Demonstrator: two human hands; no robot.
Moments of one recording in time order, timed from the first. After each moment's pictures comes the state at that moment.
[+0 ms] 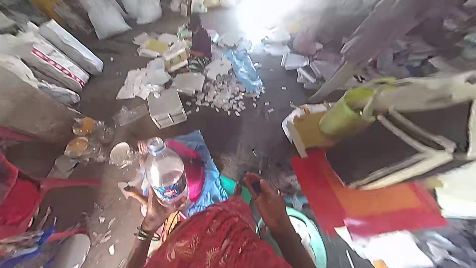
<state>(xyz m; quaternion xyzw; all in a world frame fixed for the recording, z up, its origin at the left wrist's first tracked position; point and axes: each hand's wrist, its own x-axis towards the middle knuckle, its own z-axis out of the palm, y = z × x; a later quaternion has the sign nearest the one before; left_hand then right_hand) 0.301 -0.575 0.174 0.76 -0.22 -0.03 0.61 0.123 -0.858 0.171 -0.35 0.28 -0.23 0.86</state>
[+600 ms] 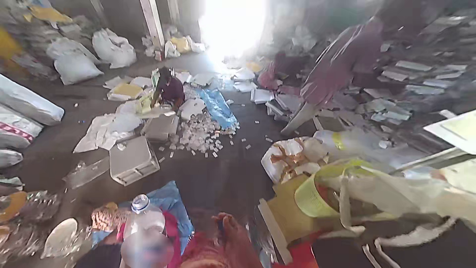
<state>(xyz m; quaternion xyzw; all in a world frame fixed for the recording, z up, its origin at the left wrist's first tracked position) 0.447 -0.809 0.186 0.75 -0.26 -0.08 0.60 0.292 -1.061 0.209 -0.38 0.27 -0.17 0.87</state>
